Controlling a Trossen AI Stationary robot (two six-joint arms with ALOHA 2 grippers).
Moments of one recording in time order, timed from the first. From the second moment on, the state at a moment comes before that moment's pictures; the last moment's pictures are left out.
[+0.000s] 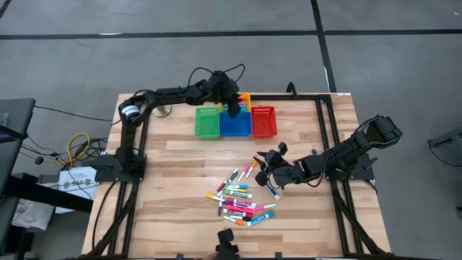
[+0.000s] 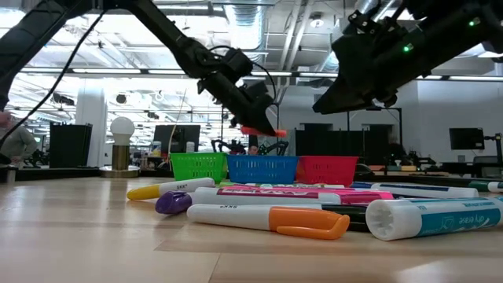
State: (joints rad) left arm 0.55 2.03 1.44 -0.02 0.14 0.20; right arm 0.35 1.49 0.62 0.21 0.86 0.46
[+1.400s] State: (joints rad) left arm 0.58 2.03 1.44 0.01 0.13 0.19; right arm 0.35 1.49 0.62 0.19 0.84 0.46
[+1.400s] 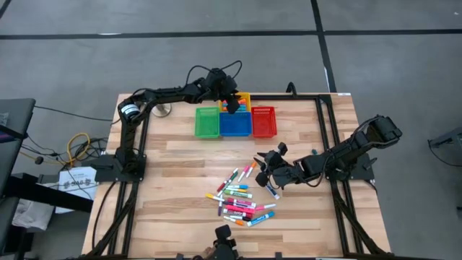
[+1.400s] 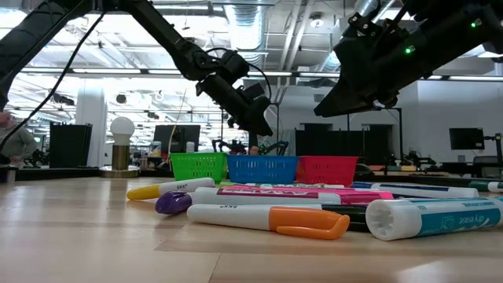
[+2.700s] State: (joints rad) left arm -0.07 1.47 0.65 0.34 0.15 -0.07; right arm 0.52 1.49 0.62 0.19 0.76 0.50
